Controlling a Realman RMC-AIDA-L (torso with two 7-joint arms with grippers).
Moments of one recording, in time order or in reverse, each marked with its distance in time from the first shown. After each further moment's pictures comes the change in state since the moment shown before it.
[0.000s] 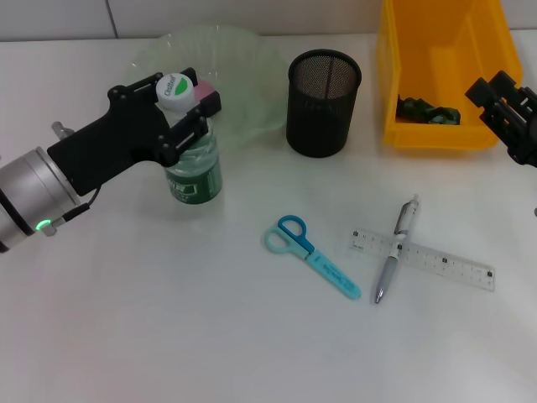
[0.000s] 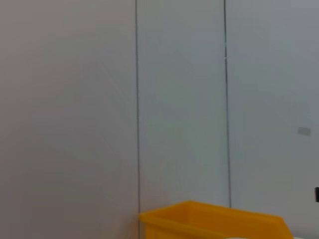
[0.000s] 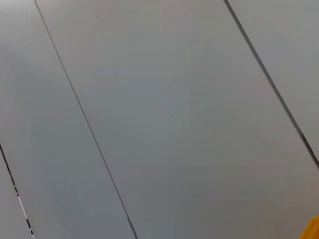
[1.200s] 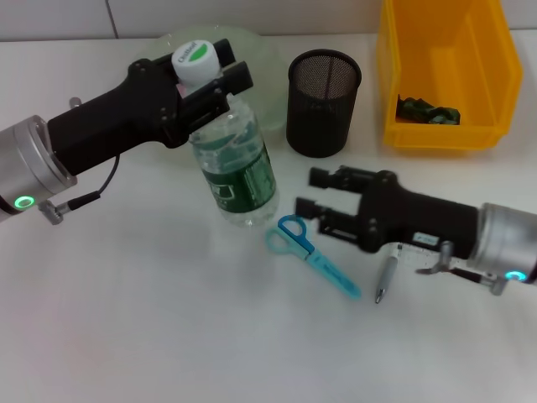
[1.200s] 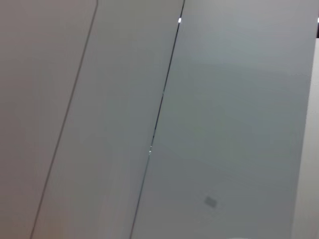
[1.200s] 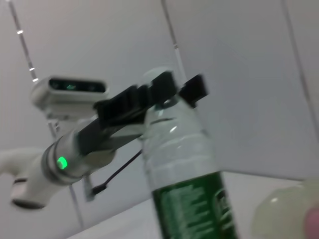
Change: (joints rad) left arm -0.026 0.007 0.034 0.122 0.019 0.220 -0.409; right arm 0.188 0.000 -0.367 0.060 -0.166 0.075 -0.043
